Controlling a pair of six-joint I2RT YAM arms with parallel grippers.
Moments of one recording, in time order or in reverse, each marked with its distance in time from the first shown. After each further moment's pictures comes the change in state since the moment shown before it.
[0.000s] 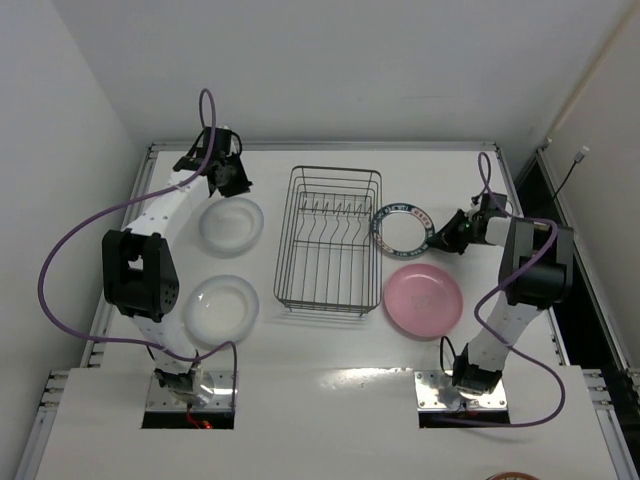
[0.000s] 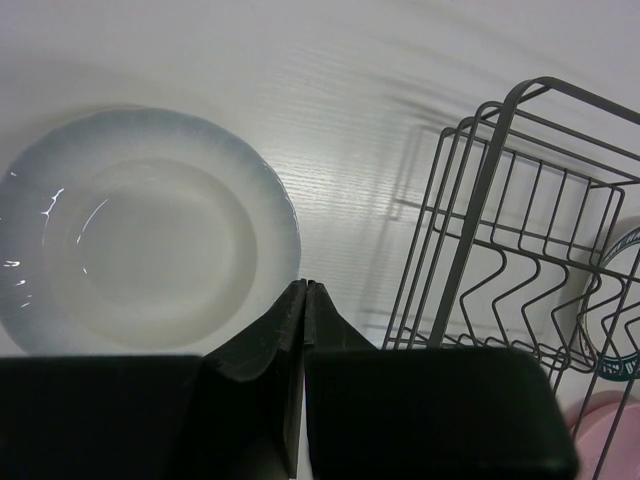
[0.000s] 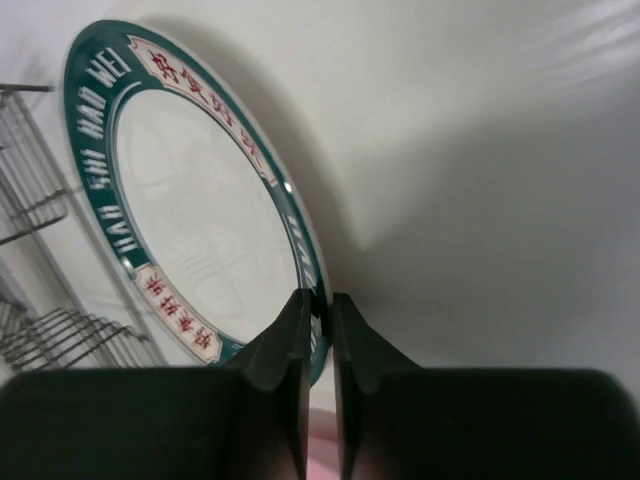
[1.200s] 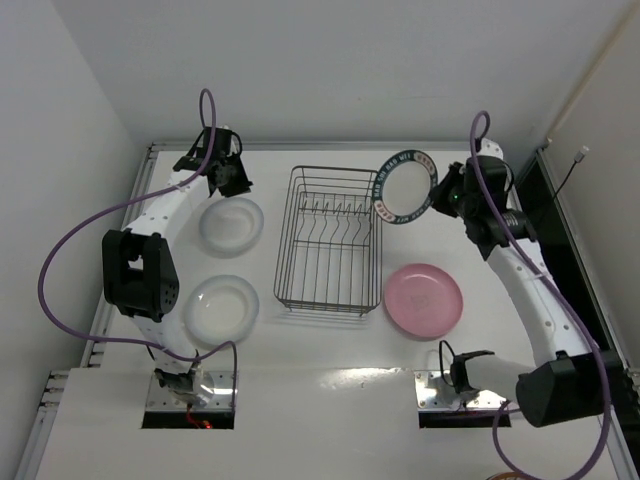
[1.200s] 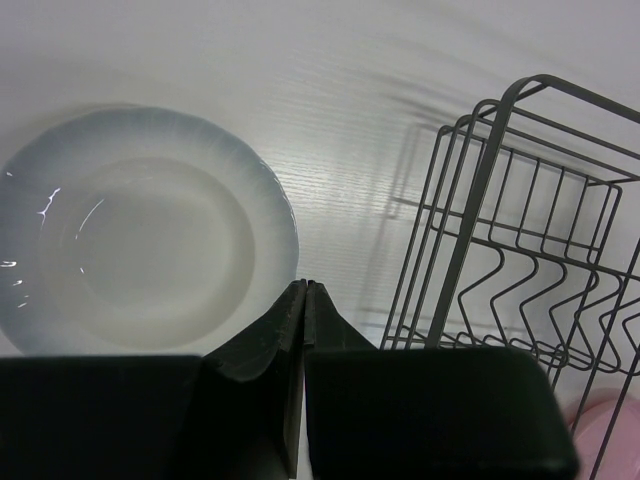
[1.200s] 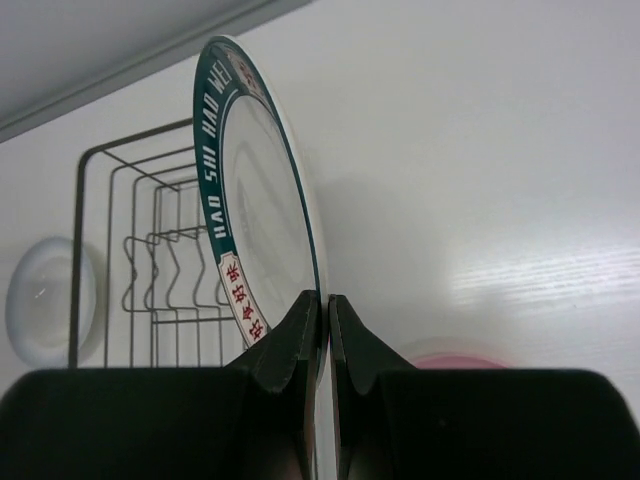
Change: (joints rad) left arm 0.000 0.000 0.000 0.000 0.007 0.000; right arm 0.367 -0.704 0.113 -0.280 0.533 0.010
